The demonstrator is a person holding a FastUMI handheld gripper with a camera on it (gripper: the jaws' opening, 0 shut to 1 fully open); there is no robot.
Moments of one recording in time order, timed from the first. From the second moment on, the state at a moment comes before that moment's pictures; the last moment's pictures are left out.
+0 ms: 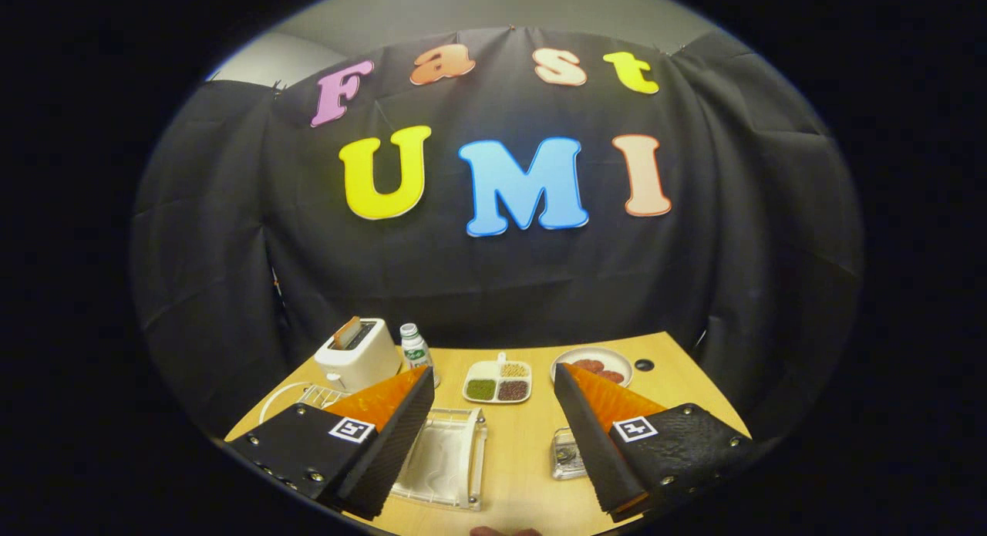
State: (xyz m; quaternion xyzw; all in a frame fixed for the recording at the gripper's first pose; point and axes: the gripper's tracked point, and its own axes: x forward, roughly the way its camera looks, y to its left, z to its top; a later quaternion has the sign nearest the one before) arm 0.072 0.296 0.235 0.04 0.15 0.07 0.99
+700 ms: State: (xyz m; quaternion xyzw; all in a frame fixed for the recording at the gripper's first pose) arm 0.107 0.384 0.125 0.09 0.39 0.09 0.91
